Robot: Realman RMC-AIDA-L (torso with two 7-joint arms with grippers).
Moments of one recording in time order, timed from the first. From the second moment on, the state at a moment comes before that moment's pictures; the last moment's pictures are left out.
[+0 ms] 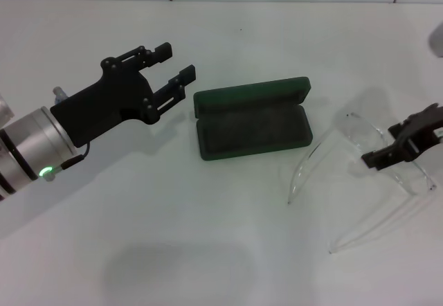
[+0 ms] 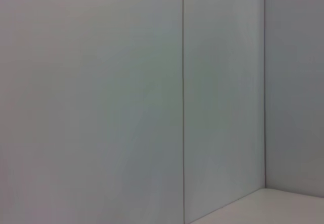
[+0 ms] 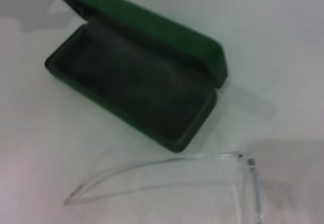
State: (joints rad) left arm -0.35 -2.08 1.27 0.54 1.07 1.28 -0.86; right arm 0.45 2.02 -1.33 -1.37 -2.43 -1.44 2.41
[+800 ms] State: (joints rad) left arm -0.35 -2.08 1.27 0.53 1.07 1.28 -0.85; right arm 0.48 2.02 -1.34 -1.30 -2.47 -1.42 2.41
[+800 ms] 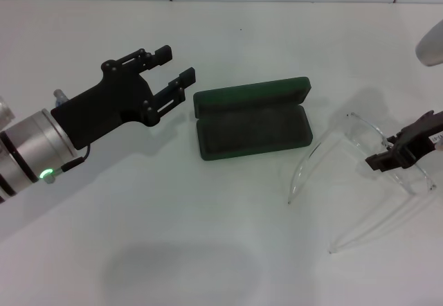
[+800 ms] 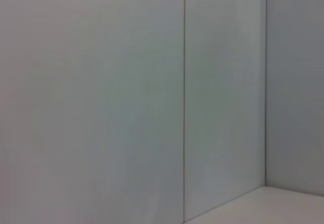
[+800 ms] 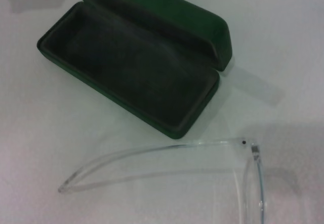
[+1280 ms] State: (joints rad) left arm -0.34 -2.09 1.27 0.53 1.07 1.28 -0.85; right arm 0.48 2.01 -1.41 -1.31 -2.47 -1.38 2.39
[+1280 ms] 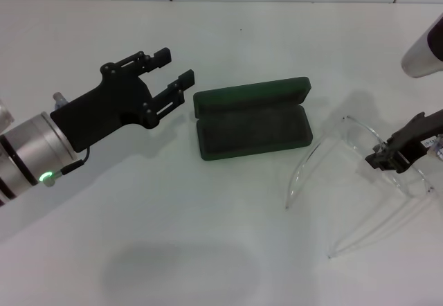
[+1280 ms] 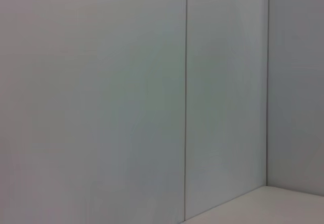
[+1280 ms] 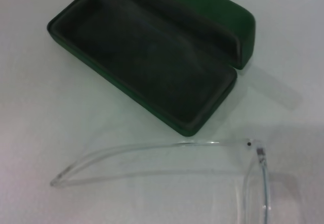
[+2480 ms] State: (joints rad) left arm -0.34 -2.09 1.26 0.43 0.91 1.31 -0.83; right arm 0.36 2.01 -1.26 -1.35 -2.24 -1.37 2.13
